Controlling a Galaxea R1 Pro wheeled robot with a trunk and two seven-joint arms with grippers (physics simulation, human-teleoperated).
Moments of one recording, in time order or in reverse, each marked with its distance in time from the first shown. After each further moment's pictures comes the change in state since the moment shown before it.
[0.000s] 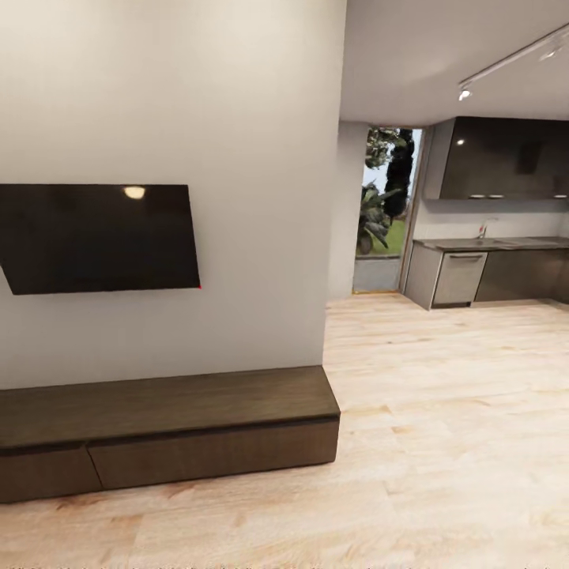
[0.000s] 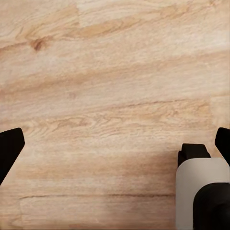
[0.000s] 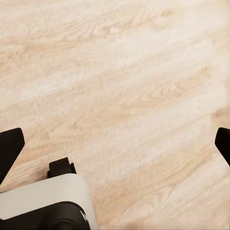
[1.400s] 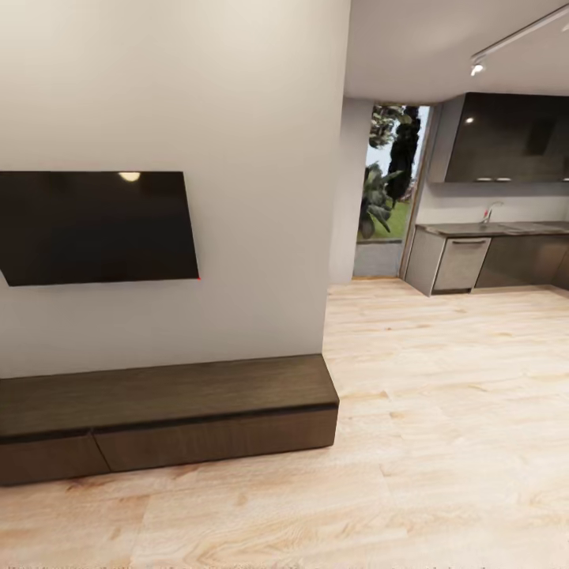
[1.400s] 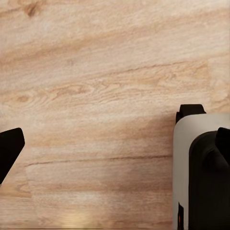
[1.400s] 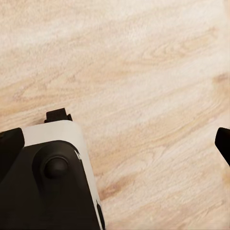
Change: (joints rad) left arm 0.035 -0.004 0.000 0.000 -0.001 0.006 0.000; right arm 0.000 0.016 -0.002 0.108 -0.002 -0.015 0.070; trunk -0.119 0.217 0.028
